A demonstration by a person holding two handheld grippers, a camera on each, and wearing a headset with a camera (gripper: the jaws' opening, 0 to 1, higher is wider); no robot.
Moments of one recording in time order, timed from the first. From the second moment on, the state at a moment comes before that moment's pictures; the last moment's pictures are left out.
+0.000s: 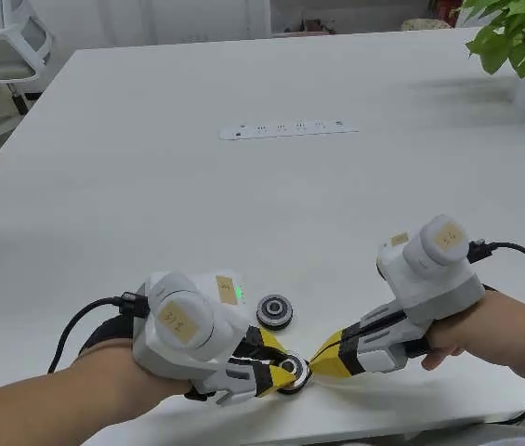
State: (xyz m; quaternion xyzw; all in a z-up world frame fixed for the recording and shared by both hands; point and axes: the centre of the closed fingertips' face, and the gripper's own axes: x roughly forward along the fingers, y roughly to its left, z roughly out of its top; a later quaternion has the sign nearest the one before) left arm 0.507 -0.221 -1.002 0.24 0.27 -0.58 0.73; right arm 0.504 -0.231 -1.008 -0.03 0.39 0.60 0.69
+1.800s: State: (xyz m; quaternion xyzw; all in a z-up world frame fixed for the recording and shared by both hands) left arm 0.509 -0.221 -1.002 0.24 0.27 -0.58 0.73; right arm 0.489 -0.201 -0.978 0.06 0.36 0.65 0.67
